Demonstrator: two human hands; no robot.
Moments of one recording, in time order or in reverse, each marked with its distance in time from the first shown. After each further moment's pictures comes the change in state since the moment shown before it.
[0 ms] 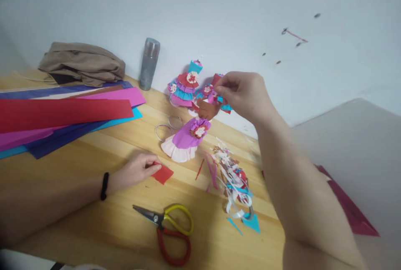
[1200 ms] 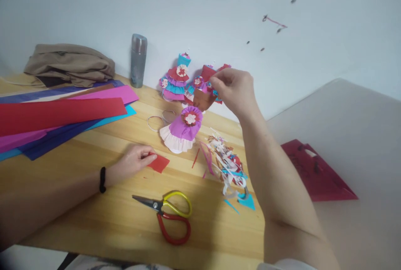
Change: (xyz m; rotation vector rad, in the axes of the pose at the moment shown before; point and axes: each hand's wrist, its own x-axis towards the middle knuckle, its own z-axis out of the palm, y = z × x) left_hand 0.001 0.004 -0.003 0.006 0.024 0.011; right_hand -0.023 0.019 0.005 0.058 0.210 0.077
